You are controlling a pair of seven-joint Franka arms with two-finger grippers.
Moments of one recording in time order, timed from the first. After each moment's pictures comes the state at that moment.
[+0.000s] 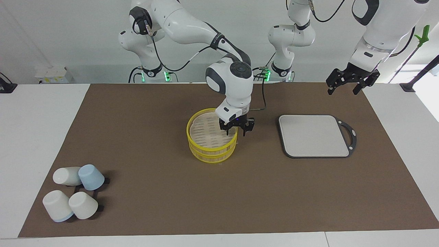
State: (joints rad) left arm -0.18 -0.02 0.12 -1.59 0.01 1.57 0.03; right arm 0.58 0.57 0.09 -1.35 -0.08 2.01 0.80
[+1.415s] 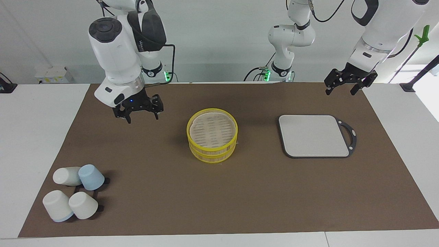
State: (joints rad) left arm -0.18 -0.02 0.12 -1.60 -0.02 1.57 0.03; right arm 0.09 0.16 0.09 -1.53 -0.04 1.66 0.03
